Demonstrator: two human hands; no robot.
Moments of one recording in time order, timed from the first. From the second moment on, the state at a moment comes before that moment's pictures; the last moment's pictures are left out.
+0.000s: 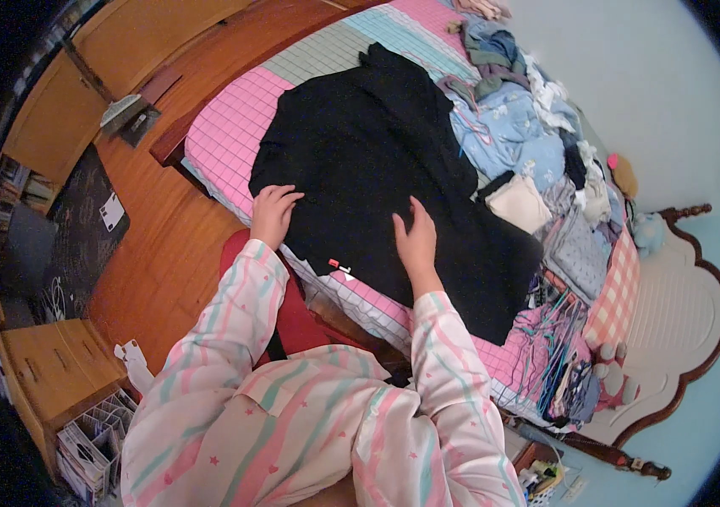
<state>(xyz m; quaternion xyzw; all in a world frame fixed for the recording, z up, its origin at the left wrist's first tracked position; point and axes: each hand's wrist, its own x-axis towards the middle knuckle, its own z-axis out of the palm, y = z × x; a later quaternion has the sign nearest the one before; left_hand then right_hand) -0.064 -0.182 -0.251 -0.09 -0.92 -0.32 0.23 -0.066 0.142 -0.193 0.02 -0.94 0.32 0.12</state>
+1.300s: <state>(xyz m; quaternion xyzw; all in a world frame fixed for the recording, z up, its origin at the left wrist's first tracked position) -0.065 -0.204 -0.243 0.00 -0.82 -0.55 0.16 -0.172 0.089 -0.202 0.07 -0.94 0.32 0.07</state>
